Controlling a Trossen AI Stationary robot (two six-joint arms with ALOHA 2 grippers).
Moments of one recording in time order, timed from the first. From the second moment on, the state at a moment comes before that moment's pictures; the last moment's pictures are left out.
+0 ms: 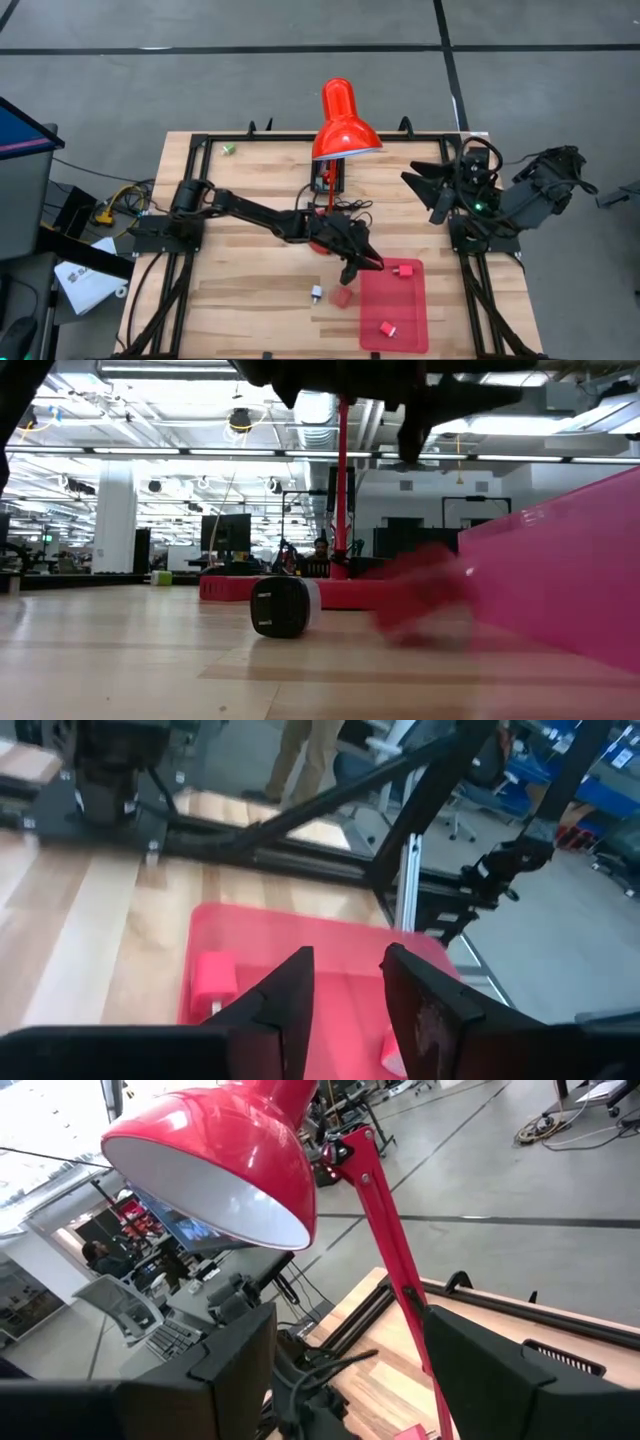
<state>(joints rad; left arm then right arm) -0.14 2.05 1.44 0.33 0.21 -0.33 0.67 1.26 1.78 -0.83 1.18 0.86</state>
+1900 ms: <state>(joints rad) -0.33 1.79 0.84 0.16 0.16 0.29 0.78 1.34 1.78 -0.76 1.34 0.89</state>
